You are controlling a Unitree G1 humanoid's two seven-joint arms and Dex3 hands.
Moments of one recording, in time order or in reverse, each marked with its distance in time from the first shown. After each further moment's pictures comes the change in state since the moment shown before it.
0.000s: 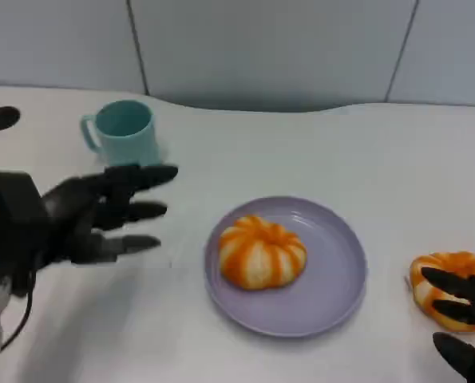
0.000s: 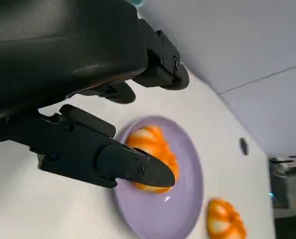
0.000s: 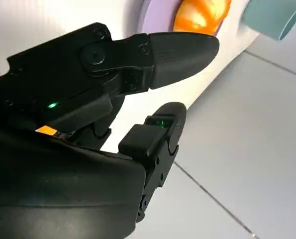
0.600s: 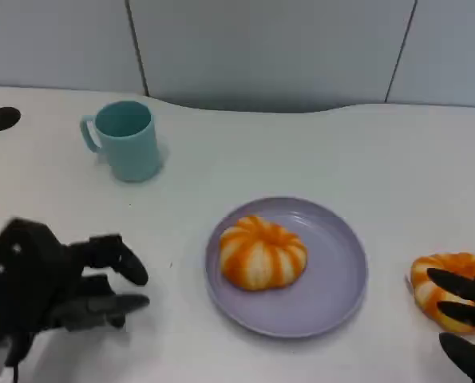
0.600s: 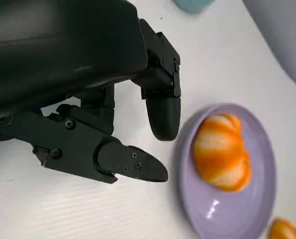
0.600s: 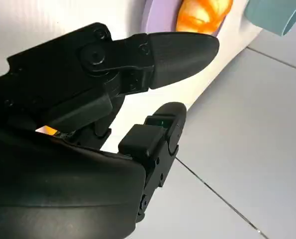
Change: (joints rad) left arm 0.175 0.005 -0.047 -0.145 0.082 0.209 0.135; right arm -0.003 -0.006 -0.013 0.015 0.020 -0.001 0.007
